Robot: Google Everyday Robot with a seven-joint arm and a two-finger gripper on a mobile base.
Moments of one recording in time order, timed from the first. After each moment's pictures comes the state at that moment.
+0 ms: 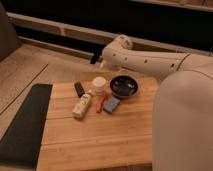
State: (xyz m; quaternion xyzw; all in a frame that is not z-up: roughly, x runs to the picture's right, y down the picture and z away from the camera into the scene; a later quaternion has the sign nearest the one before) arm 0.042 -0.107 0.822 -0.08 0.05 0.81 0.58
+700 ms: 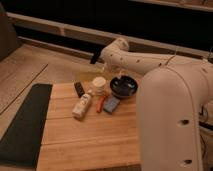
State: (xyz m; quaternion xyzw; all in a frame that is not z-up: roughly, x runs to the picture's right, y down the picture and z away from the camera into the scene) arm 0.042 -0.077 0.889 -0.10 0.14 0.80 0.57
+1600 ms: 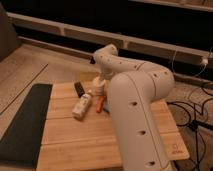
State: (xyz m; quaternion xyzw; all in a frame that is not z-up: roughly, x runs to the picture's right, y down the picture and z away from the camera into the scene) arm 0.013 -0.019 0.959 -0.16 0.26 0.76 0.57
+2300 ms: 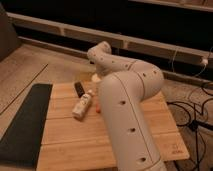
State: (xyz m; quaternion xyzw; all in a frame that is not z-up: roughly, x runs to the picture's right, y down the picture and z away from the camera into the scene) arm -0.014 -0.106 0.946 -0.10 0.17 0.76 0.63
